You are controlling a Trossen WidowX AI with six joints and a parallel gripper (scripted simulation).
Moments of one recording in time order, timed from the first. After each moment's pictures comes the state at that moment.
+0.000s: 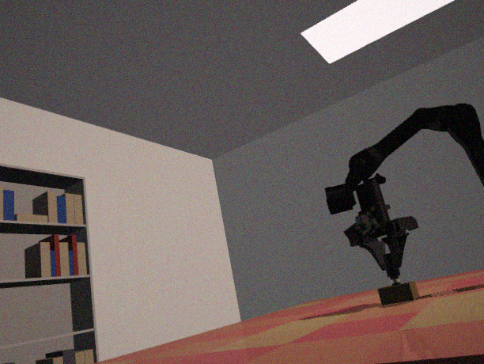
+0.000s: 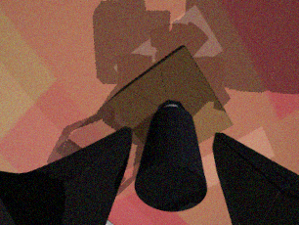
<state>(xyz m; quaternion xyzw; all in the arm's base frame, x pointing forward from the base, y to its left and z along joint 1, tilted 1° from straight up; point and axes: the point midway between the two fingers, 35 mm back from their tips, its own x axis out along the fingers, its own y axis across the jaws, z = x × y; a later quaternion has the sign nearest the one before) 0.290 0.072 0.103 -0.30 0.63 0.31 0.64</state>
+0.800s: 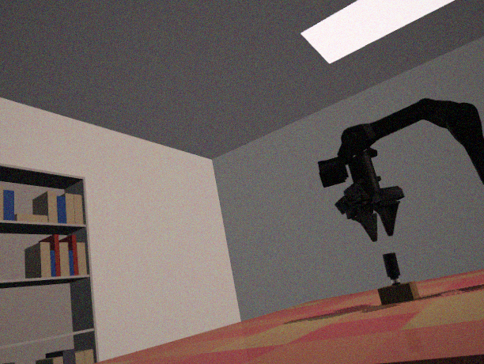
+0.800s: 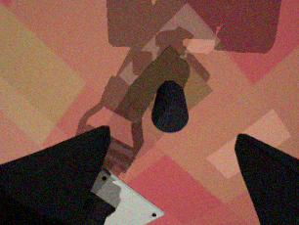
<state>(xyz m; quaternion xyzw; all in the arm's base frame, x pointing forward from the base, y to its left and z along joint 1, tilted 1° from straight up) 0.290 0.070 0.174 -0.25 0.66 0.25 0.67</state>
